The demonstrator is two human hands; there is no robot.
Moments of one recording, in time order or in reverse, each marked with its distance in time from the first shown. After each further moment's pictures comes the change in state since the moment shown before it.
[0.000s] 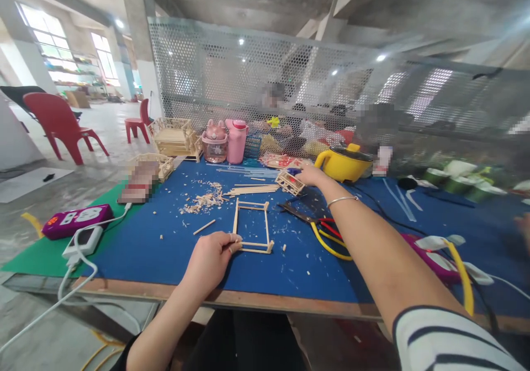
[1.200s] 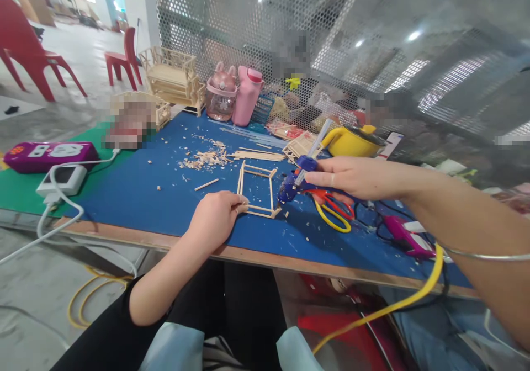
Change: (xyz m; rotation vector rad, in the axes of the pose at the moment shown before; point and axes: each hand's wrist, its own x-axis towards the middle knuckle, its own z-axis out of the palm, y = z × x) left_hand -0.001 0.002 -0.002 0.100 -0.006 -0.012; right_hand -0.152 -0.089 -0.103 0.131 -0.774 -0.187
